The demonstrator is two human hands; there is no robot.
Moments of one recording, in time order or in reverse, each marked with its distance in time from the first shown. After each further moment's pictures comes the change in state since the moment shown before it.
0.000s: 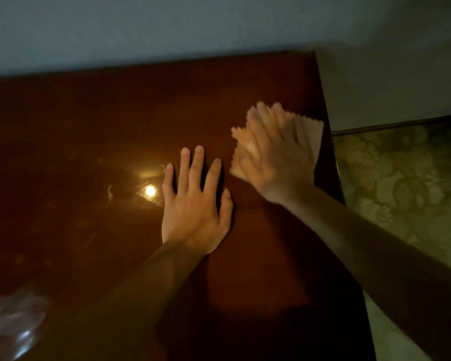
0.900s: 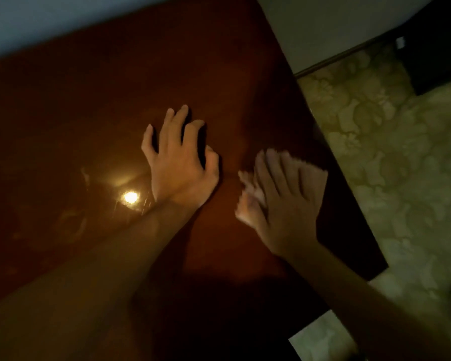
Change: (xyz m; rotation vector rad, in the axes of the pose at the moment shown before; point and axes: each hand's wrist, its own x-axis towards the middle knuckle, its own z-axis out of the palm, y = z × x) left_hand -0.007 -0.009 -0.006 -0.341 0.087 0.190; right_hand -0.196 -0.076 0.012 0.035 0.072 0.406
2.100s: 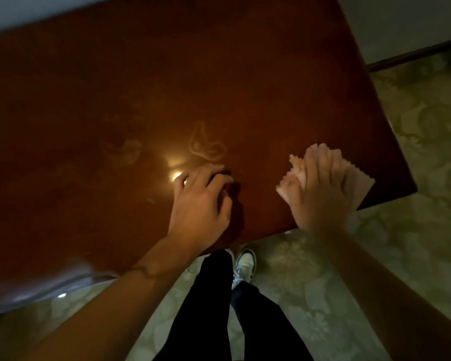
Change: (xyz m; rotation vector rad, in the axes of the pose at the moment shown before) left_hand -0.277 0.019 -0.076 0.050 -0.171 -0.065; right_hand -0.163 0.000 0.008 0.047 -0.037 0.073
